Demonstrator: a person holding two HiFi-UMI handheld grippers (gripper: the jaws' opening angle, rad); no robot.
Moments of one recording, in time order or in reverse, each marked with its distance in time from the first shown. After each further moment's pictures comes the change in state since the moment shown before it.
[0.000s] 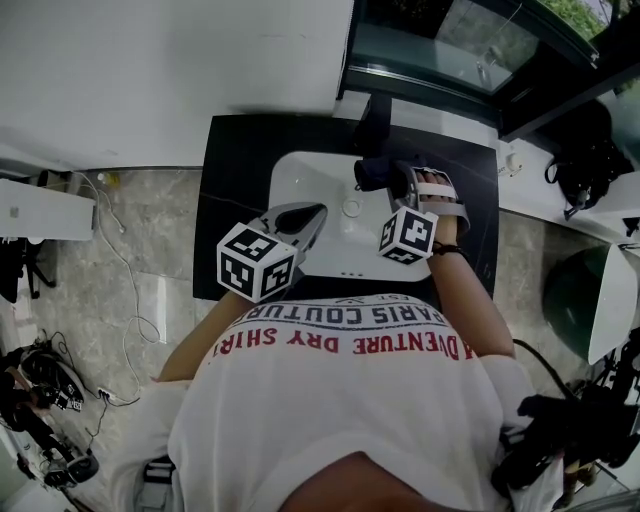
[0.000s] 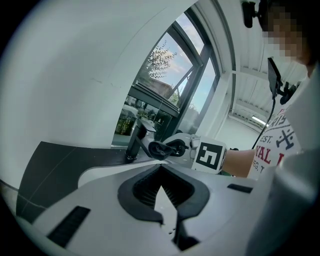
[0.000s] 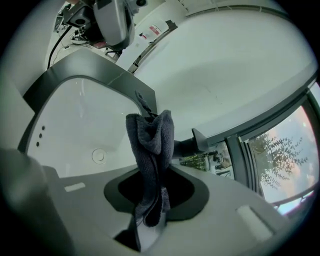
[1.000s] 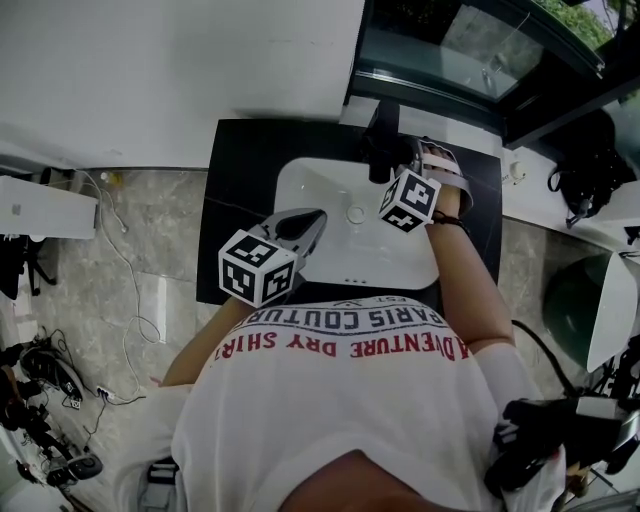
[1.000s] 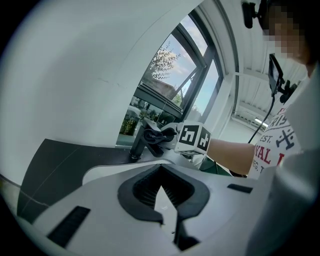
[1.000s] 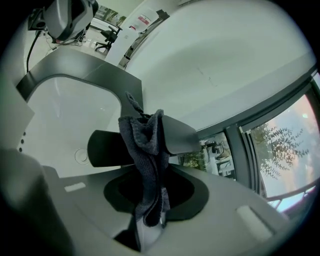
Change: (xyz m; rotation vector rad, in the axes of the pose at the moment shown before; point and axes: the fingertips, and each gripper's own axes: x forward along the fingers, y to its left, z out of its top) left arm -0.003 0.012 0.000 -0.027 -0.010 0.022; right arm 0.046 -0.054 -0.006 0.066 0.089 0.005
